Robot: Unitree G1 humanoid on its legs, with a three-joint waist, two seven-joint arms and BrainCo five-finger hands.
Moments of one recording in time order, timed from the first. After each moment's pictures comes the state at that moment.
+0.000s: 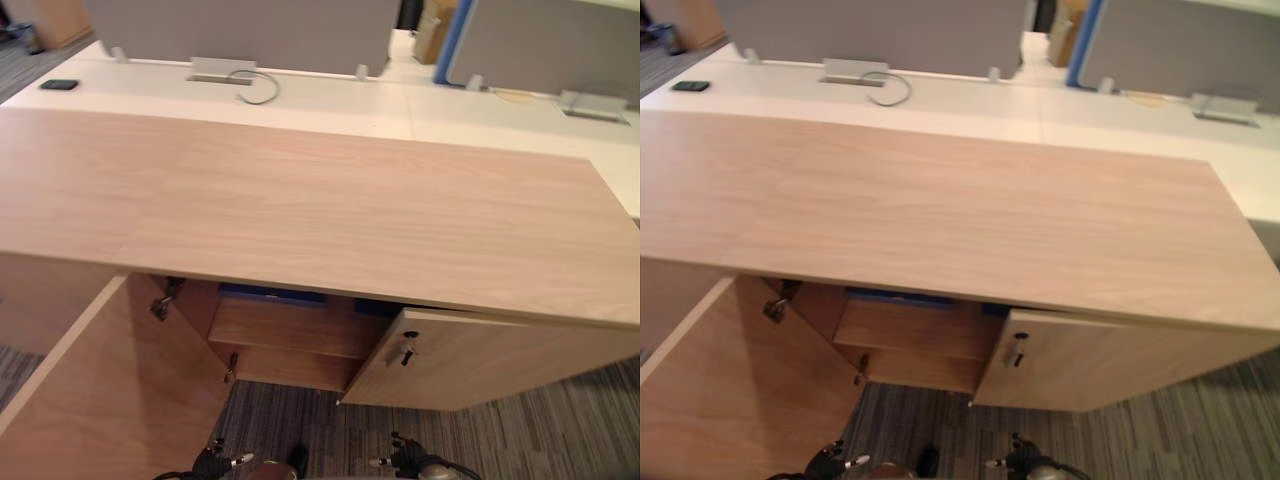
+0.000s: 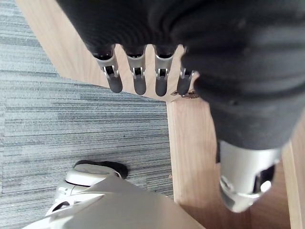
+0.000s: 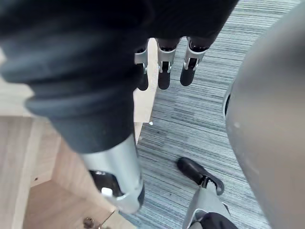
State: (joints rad) left arm 0.13 0.17 -0.02 1.01 0.08 -0.09 0.04; right arm -0.03 0.01 -0.16 1.16 -0.29 0.00 0.02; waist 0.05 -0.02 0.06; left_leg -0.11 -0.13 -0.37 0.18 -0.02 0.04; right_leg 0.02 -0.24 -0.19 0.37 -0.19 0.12
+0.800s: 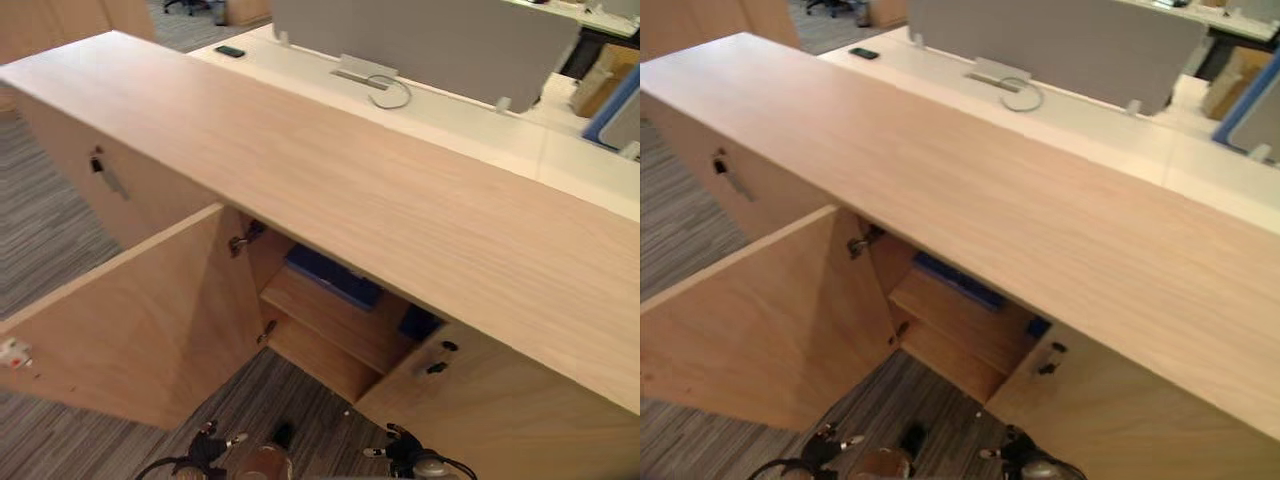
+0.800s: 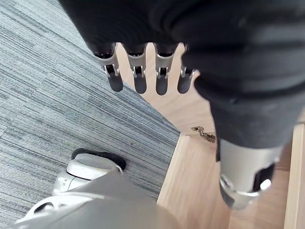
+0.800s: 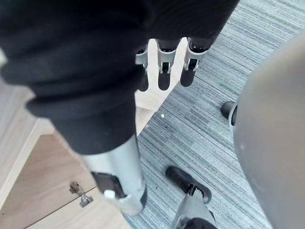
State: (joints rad) left arm 0.09 0.19 0.00 0.98 0.04 -0.09 0.08; right arm -0.06 0.01 -0.17 1.20 -0.21 -0.03 0.01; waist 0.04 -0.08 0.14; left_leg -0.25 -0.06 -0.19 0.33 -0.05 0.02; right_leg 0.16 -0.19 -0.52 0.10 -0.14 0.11
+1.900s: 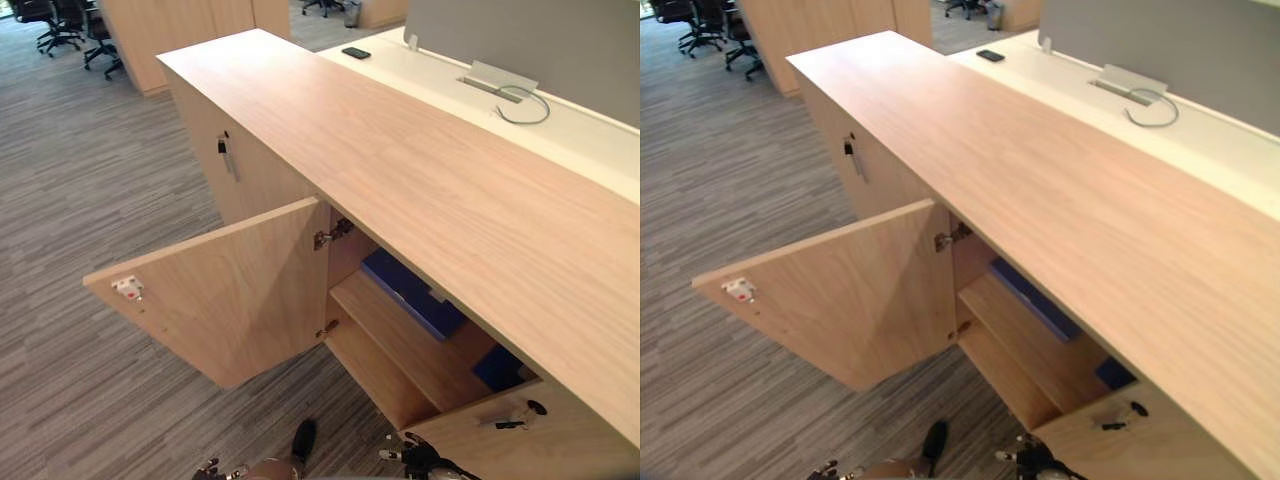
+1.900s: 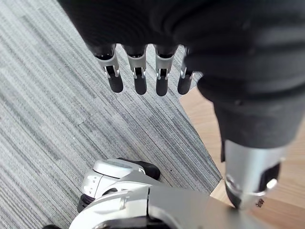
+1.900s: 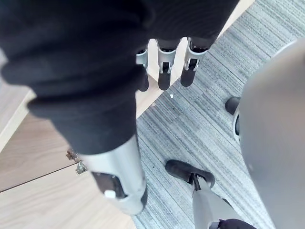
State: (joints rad) left arm 0.17 0.15 0.07 1.07 0.04 -0.10 0.03; right arm -0.03 -0.02 -0.25 1.20 -0.14 -0.02 0.01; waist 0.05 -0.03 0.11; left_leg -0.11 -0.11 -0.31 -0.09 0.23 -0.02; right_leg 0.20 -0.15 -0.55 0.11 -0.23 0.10
